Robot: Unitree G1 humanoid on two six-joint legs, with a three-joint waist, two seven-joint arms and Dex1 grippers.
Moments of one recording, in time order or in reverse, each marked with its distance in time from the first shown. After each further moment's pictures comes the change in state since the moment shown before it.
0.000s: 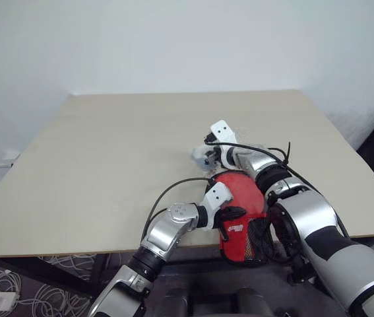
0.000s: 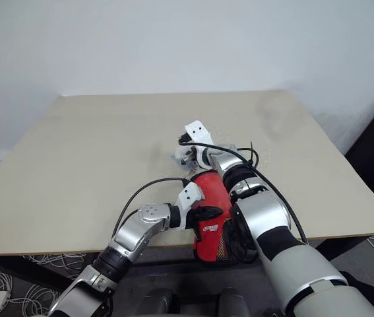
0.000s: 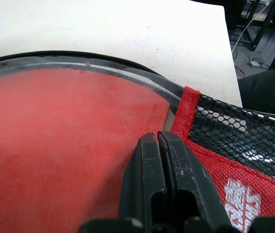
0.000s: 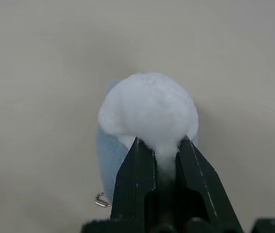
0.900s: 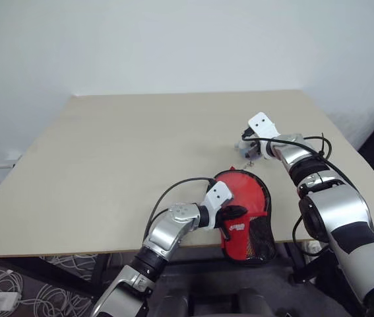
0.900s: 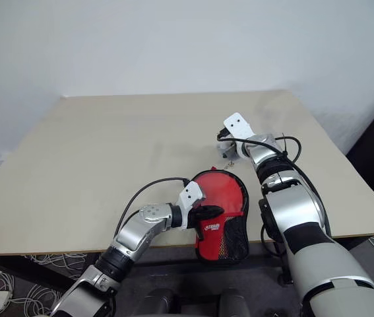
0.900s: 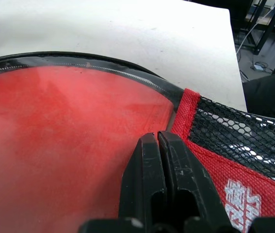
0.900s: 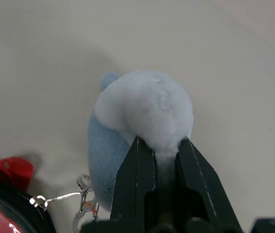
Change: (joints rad) left arm -0.002 -0.026 0.009 0.020 0.001 0.004 0.017; right arm 0.025 -0.241 0.086 -0.056 -0.103 0.031 0.039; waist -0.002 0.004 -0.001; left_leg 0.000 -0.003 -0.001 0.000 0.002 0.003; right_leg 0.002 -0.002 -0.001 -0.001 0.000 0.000
